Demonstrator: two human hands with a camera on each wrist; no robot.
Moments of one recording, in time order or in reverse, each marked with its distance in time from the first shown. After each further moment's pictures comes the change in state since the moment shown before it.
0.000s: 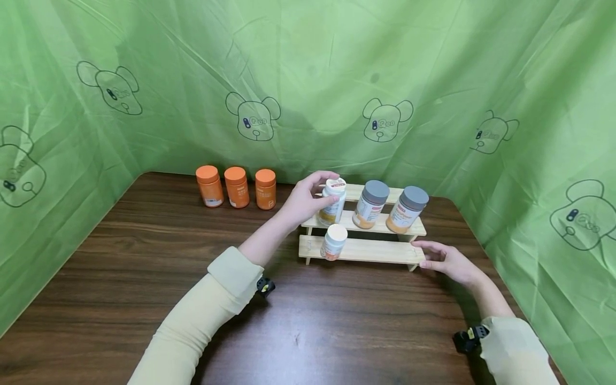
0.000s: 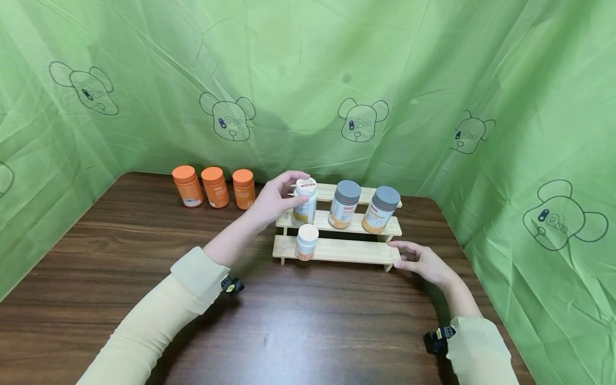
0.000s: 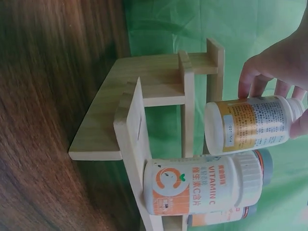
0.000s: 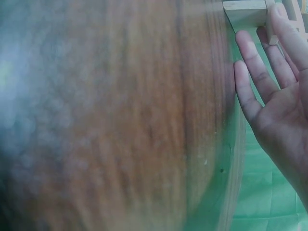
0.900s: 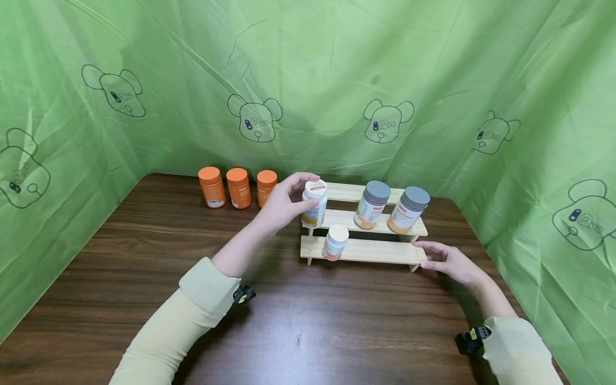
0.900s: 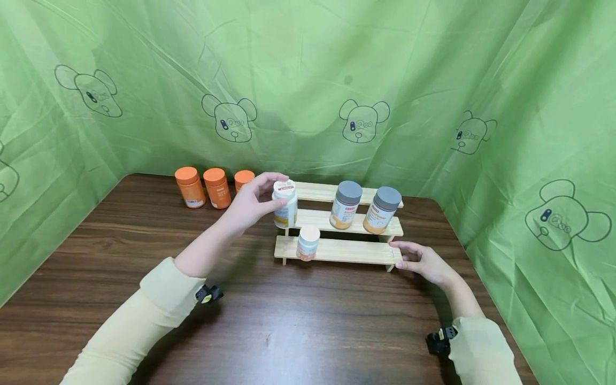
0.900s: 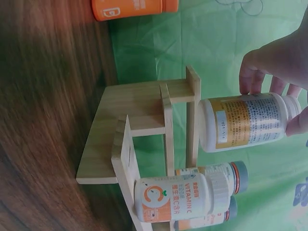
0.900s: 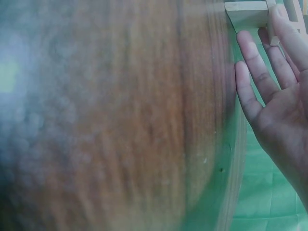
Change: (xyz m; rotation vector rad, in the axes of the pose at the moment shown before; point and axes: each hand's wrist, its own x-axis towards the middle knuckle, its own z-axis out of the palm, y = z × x) left_hand -0.033 0.011 -0.032 -0.023 0.035 0.029; right_hand -0.001 0.000 0.001 -0.028 0.010 -0.004
